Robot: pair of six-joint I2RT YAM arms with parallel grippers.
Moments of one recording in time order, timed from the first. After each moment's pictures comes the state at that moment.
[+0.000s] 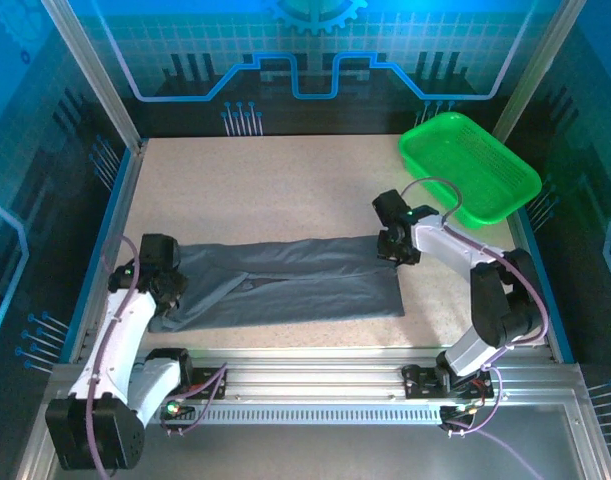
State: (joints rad) left arm 0.08 0.92 0.73 -1.05 -0.19 -1.08; right arm 0.39 1.60 1.07 -0.81 0.20 0.64
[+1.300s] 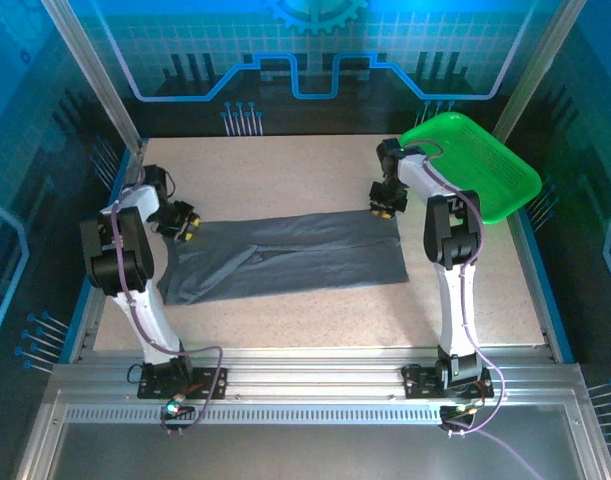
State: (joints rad) left arm 0.26 1.95 1.35 -0.70 0.24 -0.88; right arm 0.19 2.33 1.96 -1.07 -0.07 0.52
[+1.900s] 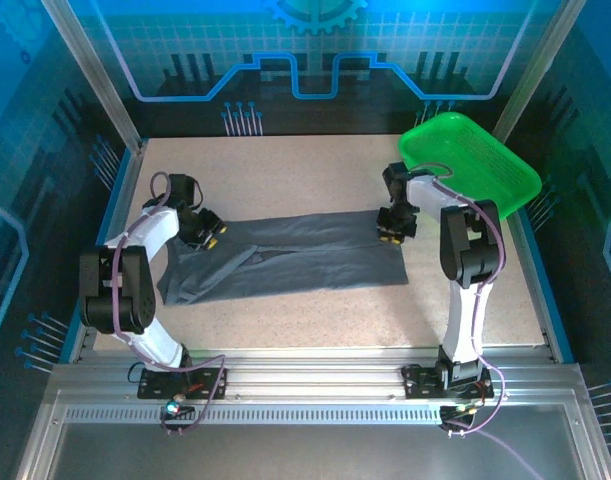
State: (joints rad) left arm 0.06 1.65 1.07 -0.60 0.26 -0.88; right arm 0.20 2.06 1.50 -0.96 -0.06 0.52
